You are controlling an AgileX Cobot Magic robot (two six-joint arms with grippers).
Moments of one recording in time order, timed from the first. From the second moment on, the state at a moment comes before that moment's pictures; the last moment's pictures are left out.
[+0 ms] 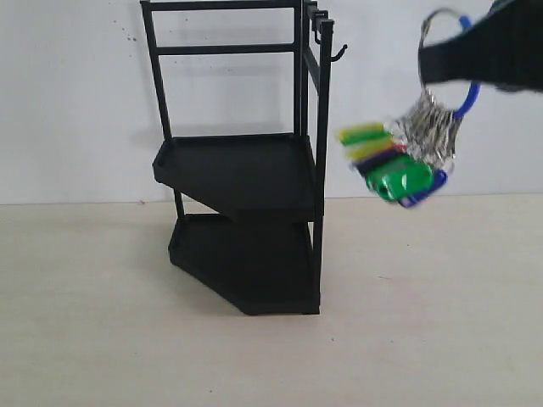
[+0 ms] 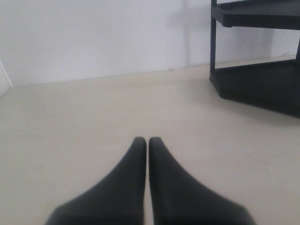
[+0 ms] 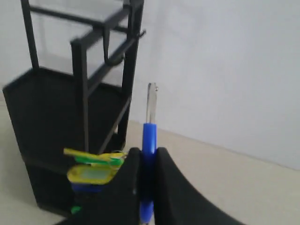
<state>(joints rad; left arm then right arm) 0.01 0.00 0.00 0.03 0.26 0.10 0.51 1.06 -1.03 -0.79 0.52 0.72</state>
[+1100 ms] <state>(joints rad) 0.01 0.00 0.00 0.03 0.26 0.10 0.45 1.16 -1.03 -0.83 0.31 0.74</state>
